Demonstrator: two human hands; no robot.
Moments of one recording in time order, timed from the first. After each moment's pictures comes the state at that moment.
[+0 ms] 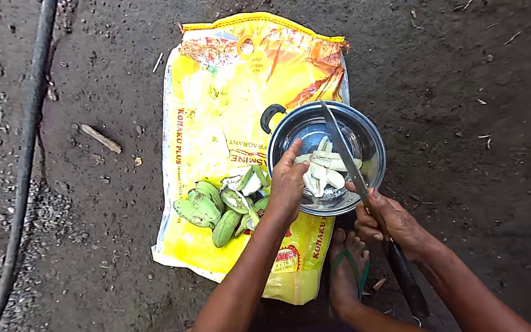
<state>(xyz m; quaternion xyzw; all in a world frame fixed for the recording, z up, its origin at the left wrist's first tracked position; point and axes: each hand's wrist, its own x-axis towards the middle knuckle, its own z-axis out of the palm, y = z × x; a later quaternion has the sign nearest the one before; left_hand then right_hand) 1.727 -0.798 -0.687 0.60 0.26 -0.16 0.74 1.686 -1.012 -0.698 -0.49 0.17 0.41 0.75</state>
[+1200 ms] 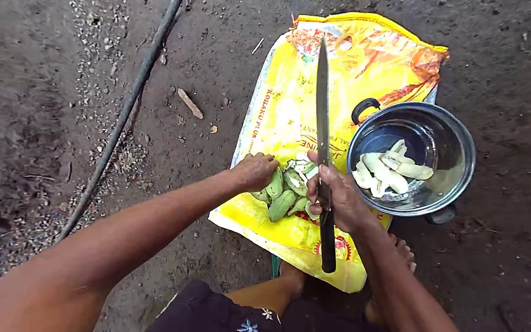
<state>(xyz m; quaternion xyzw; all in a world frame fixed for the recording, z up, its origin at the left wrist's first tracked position) 1.695 -0.549 -0.710 0.90 -0.13 -0.41 0.08 1.684 -0.791 -0.688 -0.44 0.07 0.43 0.79</state>
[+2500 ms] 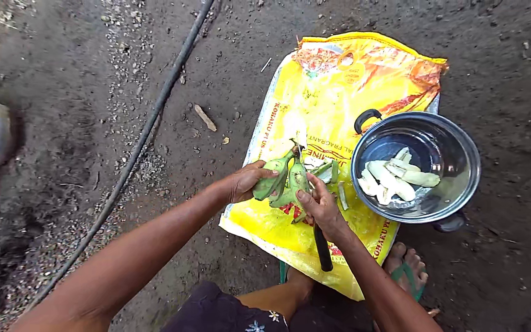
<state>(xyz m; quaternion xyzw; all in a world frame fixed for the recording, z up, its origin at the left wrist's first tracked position) 1.677 -0.548 -0.657 0.64 0.33 -0.36 0.59 1.658 -0.764 -0.712 -0.59 0.04 0.38 0.71</state>
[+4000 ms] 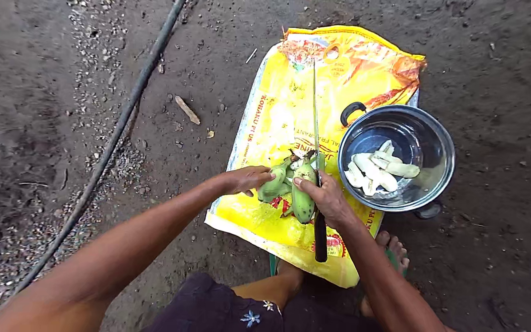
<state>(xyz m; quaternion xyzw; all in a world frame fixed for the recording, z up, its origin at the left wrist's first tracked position) 1.685 -0.554 -0.675 0.74 0.18 -0.50 0.41 1.678 -0.782 -0.690 -0.64 0.09 0.39 0.65</state>
